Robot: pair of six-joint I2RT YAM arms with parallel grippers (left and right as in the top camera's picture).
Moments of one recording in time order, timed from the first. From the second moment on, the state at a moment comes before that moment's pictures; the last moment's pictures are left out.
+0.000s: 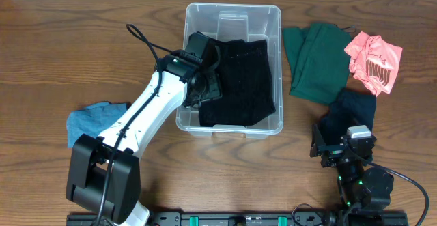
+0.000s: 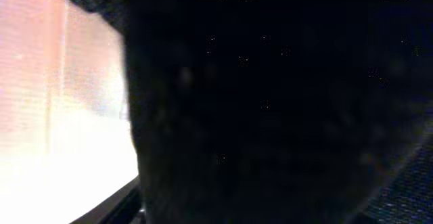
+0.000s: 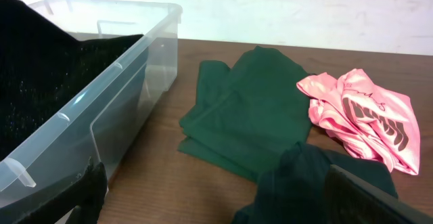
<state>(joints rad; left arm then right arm) -0.44 1.74 1.32 -0.88 0.12 -0.65 -0.06 0.01 0.09 -0.28 -0.19 -0.01</state>
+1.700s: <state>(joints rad) -0.44 1.77 1.43 -0.75 -0.14 -0.40 -0.06 0.01 0.09 -0.28 -0.19 -0.01</state>
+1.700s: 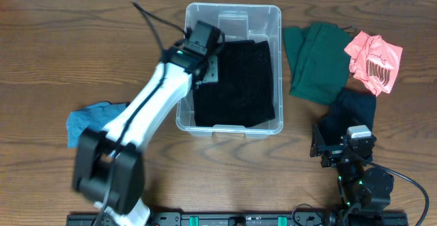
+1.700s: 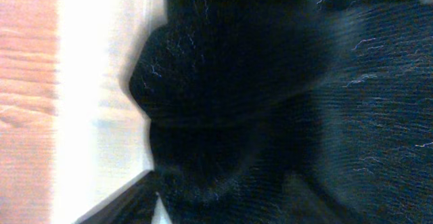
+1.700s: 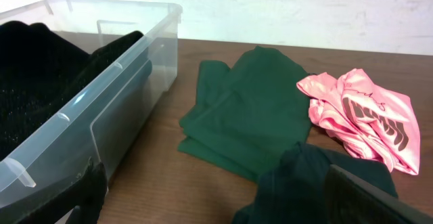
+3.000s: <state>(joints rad) 0.72 1.37 1.06 -1.00 0.15 -0.46 -0.06 0.01 0.09 -0.28 -0.19 -0.01</state>
